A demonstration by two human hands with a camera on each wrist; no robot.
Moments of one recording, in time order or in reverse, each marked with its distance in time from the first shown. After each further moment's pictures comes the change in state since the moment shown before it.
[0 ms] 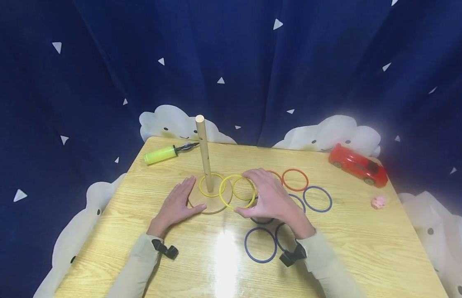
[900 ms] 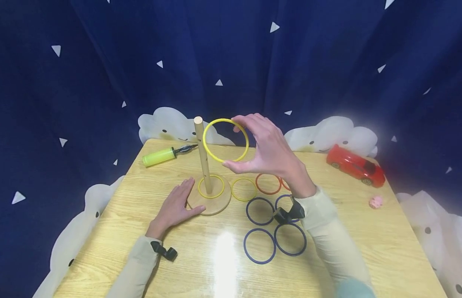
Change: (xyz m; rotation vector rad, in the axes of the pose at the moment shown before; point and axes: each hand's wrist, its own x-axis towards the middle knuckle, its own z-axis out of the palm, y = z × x) left_hand 0.000 -0.001 0.001 0.002 0.000 0.005; right_hand 0.103 -0.031 -0.094 0.102 0.230 -0.225
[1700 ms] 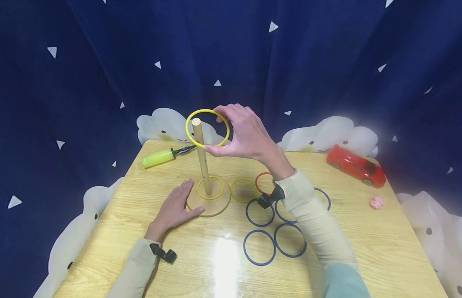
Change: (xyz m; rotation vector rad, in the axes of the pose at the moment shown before) left_hand 0.001 0.001 -0.001 -0.013 -0.001 -0.003; right_hand 0.040 0.020 0.031 -0.089 -0.039 0.024
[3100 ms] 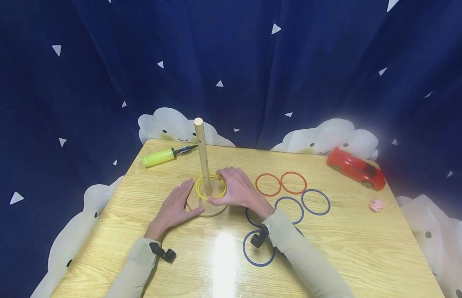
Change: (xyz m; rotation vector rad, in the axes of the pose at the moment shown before) left_hand 0.000 -0.001 0.001 0.033 -0.012 -0.008; right_hand -0.136 0.028 0.142 -0.033 -0.270 0.193
